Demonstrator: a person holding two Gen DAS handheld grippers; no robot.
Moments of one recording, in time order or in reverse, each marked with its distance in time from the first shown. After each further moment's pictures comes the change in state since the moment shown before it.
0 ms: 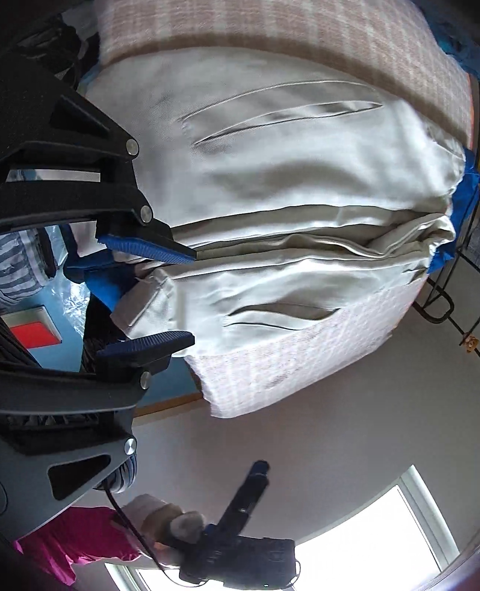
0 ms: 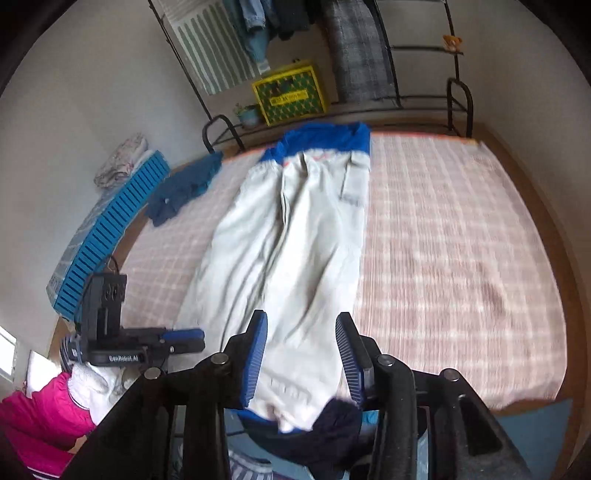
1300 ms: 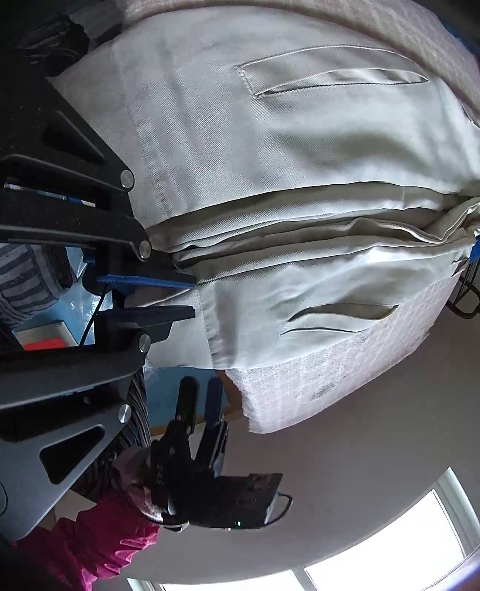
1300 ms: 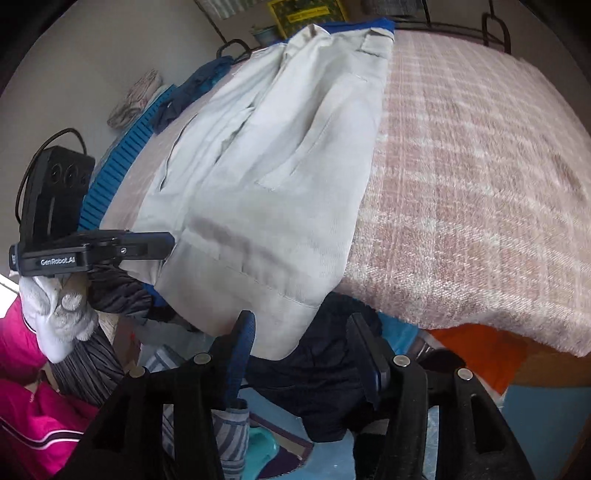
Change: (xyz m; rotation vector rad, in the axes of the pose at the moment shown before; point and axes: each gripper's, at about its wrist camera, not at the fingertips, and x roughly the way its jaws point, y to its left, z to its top) left arm 0.035 -0.011 -0.025 0.047 0.089 0.038; right arm 0.106 -0.044 -0.096 -0.046 0.236 0.135
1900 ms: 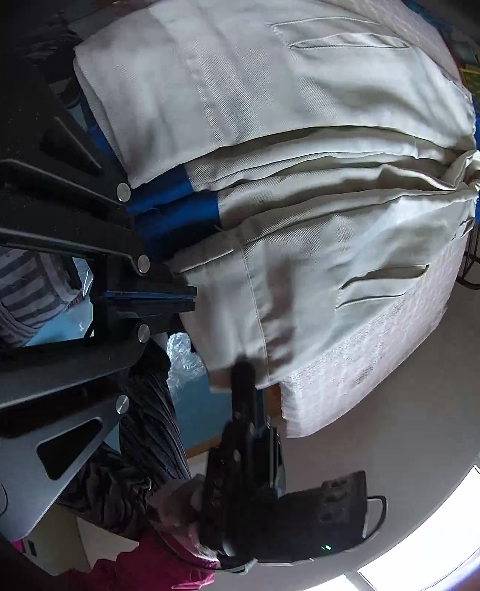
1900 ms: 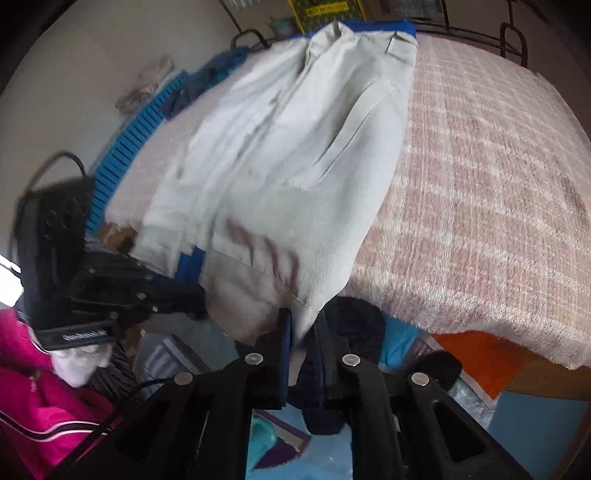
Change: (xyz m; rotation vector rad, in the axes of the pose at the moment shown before) left arm 0.027 -0.038 -0.041 0.134 0.014 0.066; right arm -0.003 0.027 0.004 -0.104 0.066 -0.069
